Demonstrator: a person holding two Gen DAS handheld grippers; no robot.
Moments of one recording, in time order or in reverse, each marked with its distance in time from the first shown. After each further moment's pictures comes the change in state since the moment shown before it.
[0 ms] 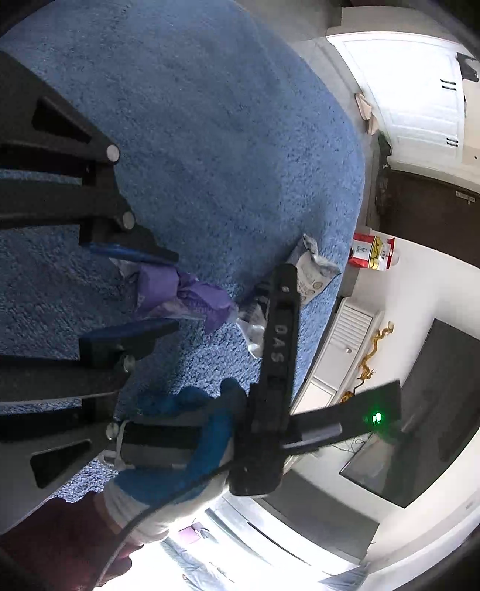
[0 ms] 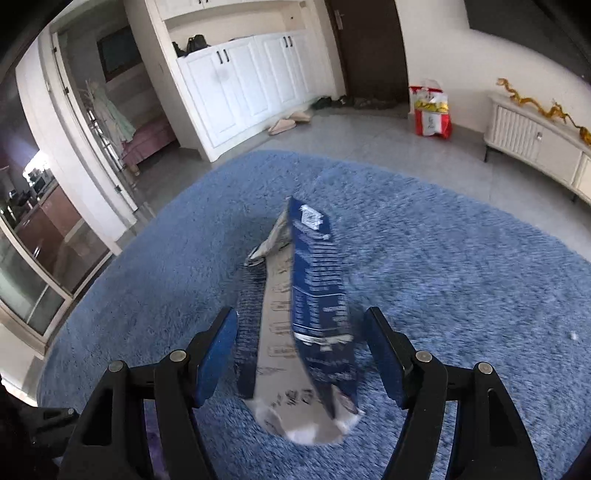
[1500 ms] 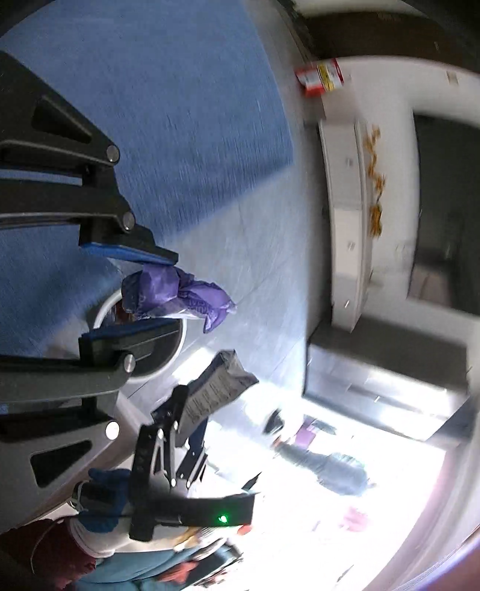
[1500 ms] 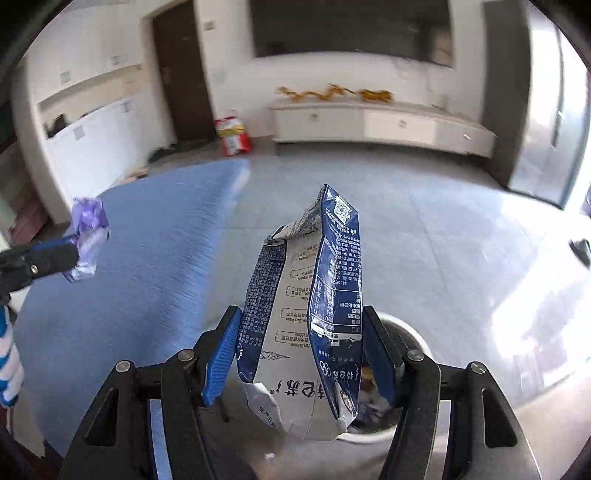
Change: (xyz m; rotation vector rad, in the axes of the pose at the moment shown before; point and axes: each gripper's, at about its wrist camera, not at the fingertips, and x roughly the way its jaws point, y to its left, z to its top) left arm -0.054 -0.349 -0.076 0.545 0.127 -0.385; right arm -0.392 -0.136 -0.335 0.446 -0.150 -0.529
